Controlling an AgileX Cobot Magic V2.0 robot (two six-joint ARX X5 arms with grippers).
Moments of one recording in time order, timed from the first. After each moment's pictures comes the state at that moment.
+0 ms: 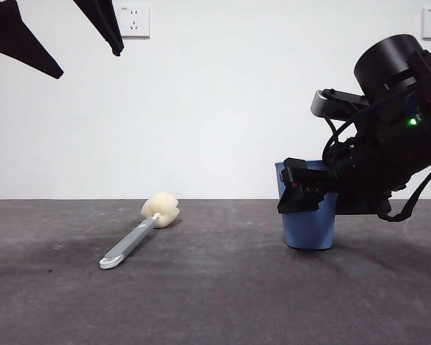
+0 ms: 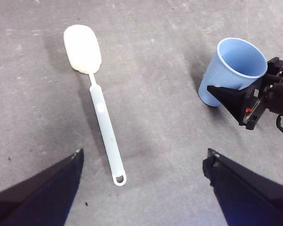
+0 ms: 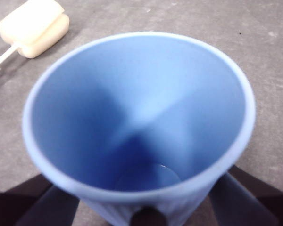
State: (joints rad) left arm -0.56 1.06 0.99 -0.61 -0.03 -0.30; right arm 0.41 1.70 0.60 0.63 -0.02 0.01
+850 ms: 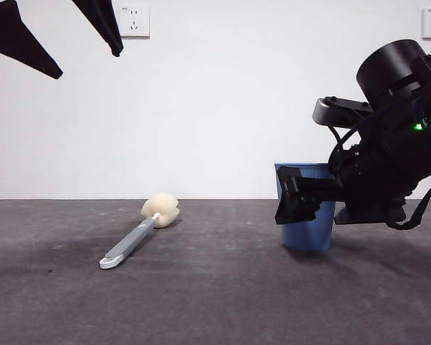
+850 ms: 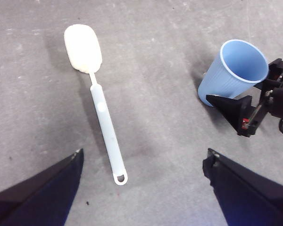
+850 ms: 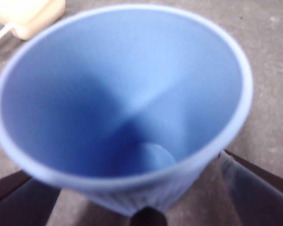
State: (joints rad) left arm -0.56 1.06 0.99 -0.61 -0.03 -0.30; right arm 0.41 1.70 0.58 0.61 -0.02 0.00
